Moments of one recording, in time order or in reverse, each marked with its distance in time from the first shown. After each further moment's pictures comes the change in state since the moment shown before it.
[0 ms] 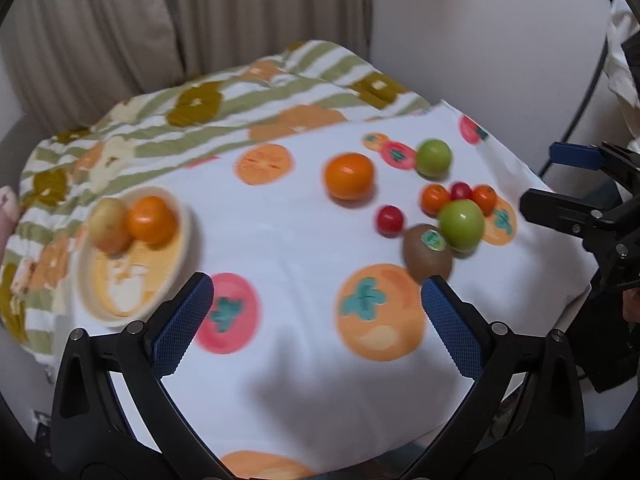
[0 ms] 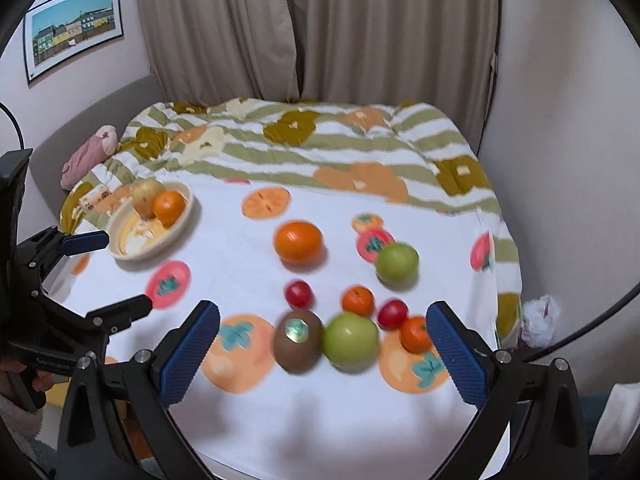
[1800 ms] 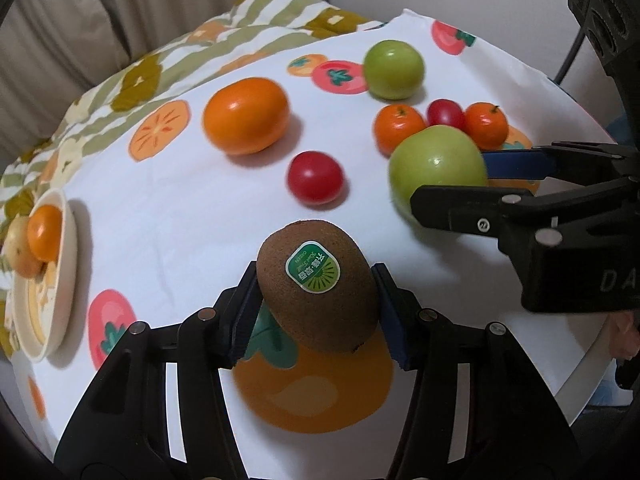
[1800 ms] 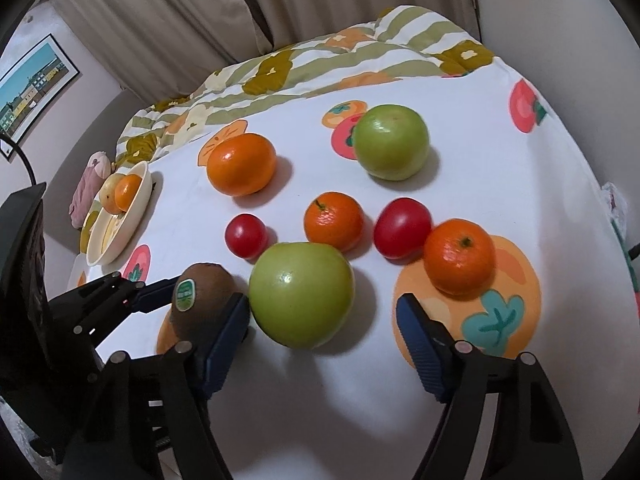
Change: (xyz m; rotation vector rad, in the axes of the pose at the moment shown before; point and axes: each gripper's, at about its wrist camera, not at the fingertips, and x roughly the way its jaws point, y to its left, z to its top) left arm 0.100 -0.062 -0.004 0.134 0.173 -0.006; right arm 0.103 -0.049 -0.043 0.263 0.176 0.185
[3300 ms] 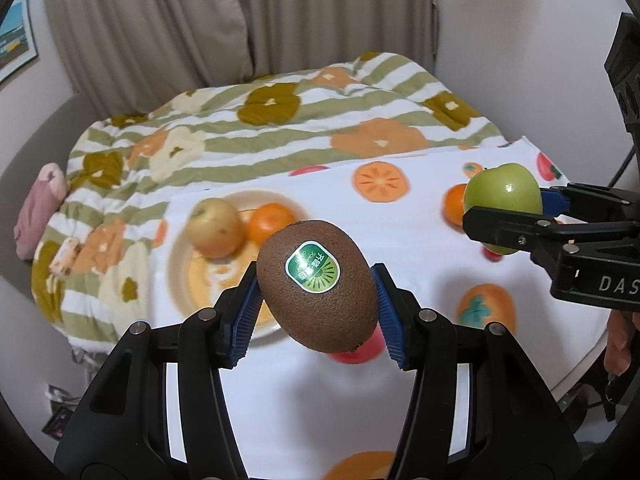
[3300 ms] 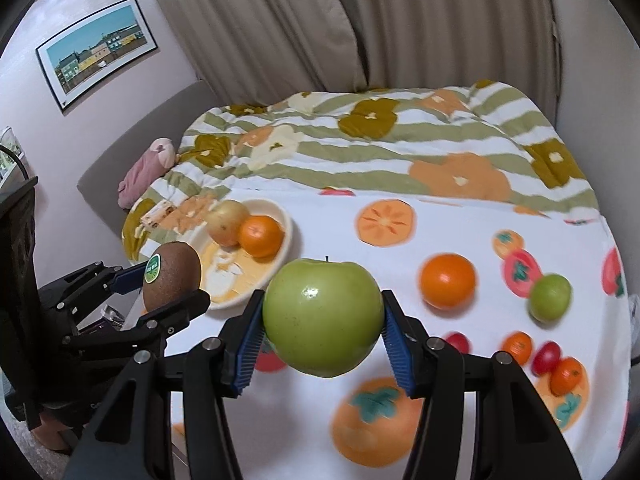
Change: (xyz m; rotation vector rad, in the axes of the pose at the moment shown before) left arm -0.133 0.179 -0.032 -0.260 -0.184 0.176; right arm -0.027 0.189 0.055 -0.234 -0.115 0.098
